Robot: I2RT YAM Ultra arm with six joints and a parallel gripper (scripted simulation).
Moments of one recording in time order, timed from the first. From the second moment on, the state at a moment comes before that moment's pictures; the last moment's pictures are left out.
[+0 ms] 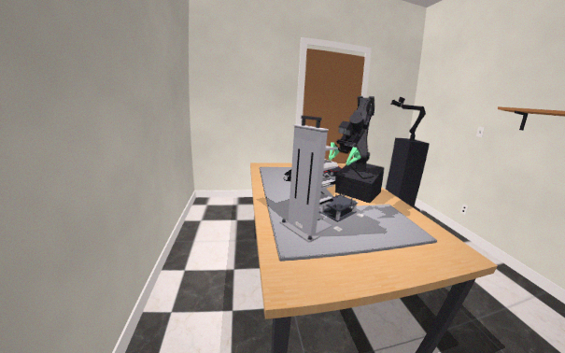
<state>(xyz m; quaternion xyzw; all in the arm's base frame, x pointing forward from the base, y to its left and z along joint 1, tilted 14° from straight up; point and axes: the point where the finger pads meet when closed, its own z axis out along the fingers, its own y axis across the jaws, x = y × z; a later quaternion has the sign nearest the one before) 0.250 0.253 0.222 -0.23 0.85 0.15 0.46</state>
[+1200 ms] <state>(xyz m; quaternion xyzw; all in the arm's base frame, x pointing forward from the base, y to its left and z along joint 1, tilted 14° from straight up) 0.250 0.253 0.222 -0.23 0.85 0.15 0.46</state>
